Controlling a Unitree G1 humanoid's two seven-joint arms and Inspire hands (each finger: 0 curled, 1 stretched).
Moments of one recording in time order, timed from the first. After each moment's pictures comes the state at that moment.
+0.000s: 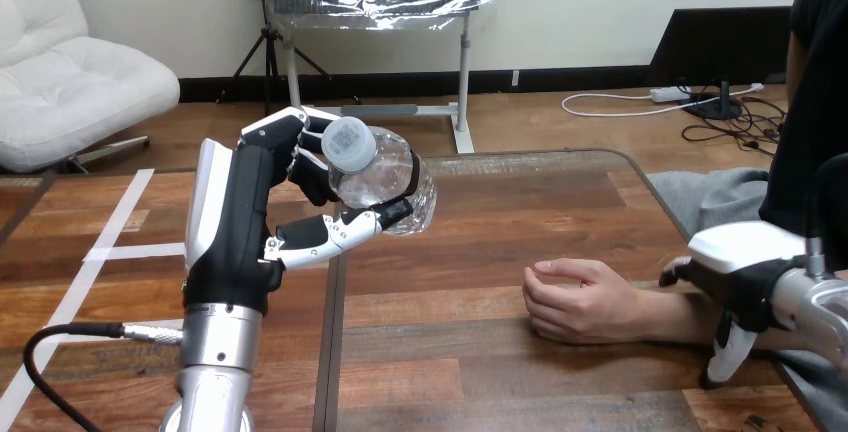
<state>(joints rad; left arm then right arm) -0.04 0.16 -0.06 0.05 0.30 -0.40 0.20 -0.34 -0.78 0.30 0.33 -0.92 -0.02 0.53</state>
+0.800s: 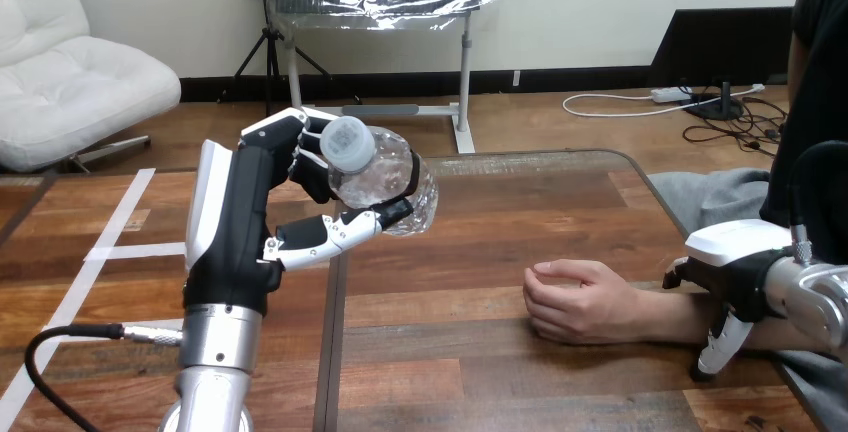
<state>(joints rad) -0.04 0.15 -0.05 0.05 0.29 -0.40 0.18 -0.46 -0.77 0.38 0.47 -0.92 -0.04 0.53</state>
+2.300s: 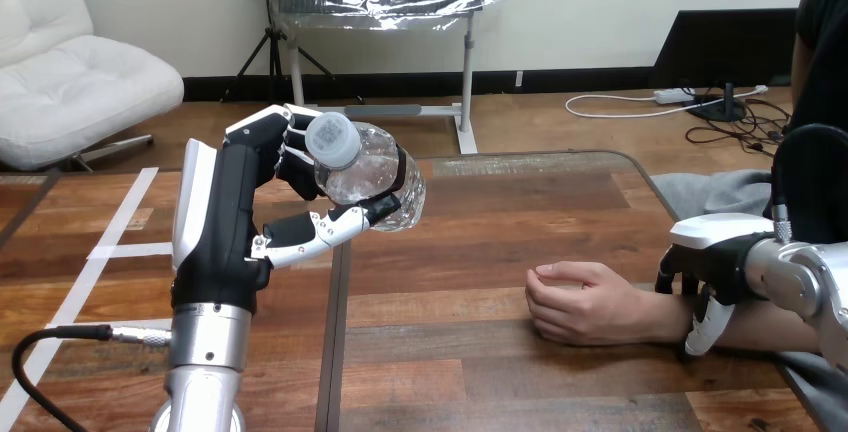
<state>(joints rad) -0.04 0.15 -0.02 0.05 0.29 -0.40 0.18 -0.58 -0.71 0.42 0.64 -0.86 -0.07 0.57</state>
